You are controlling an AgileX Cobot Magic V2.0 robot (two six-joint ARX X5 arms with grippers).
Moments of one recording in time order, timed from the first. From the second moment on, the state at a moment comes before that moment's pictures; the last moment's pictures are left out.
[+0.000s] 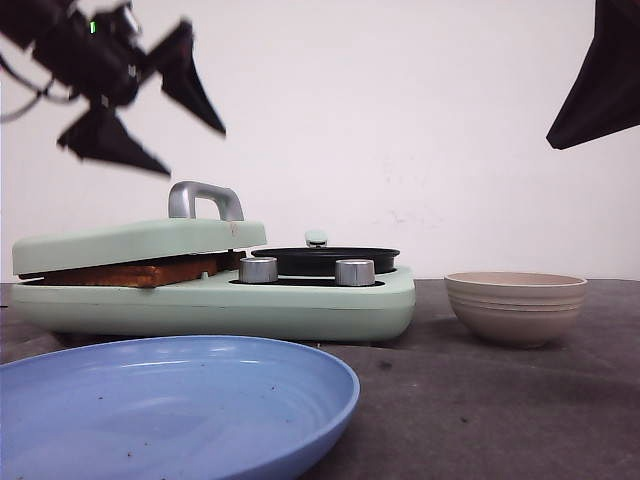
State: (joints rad) left arm -0.22 1.51 1.20 -0.21 0.44 -0.28; right arm 0.59 0.71 0.57 -0.41 -0.03 0.25
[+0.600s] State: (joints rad) left arm -0.18 1.12 1.26 -0.31 0.33 -0.17; right arm 0.59 0.71 0.57 -0.41 -0.03 0.25
